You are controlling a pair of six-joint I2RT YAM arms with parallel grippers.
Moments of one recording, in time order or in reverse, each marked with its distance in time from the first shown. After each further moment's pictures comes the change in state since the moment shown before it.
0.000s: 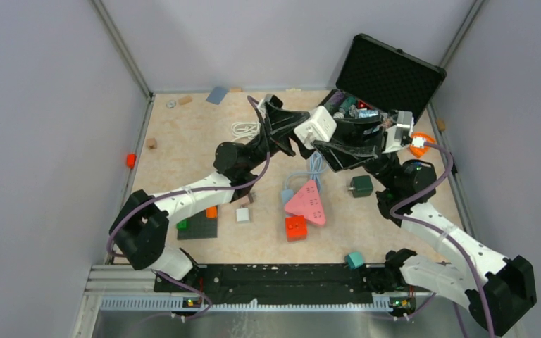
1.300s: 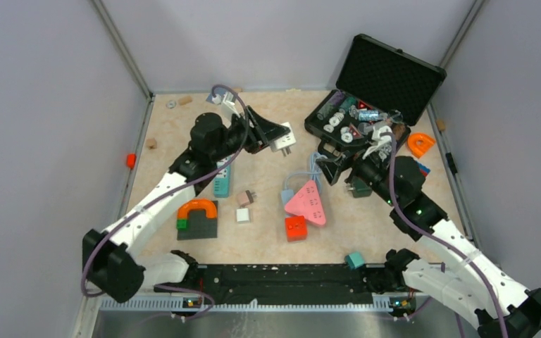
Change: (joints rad) left arm 0.266 -0.222 0.029 -1.075 0.004 0.927; right arm 0.004 -0.241 -0.054 -1.035 0.405 -0.264
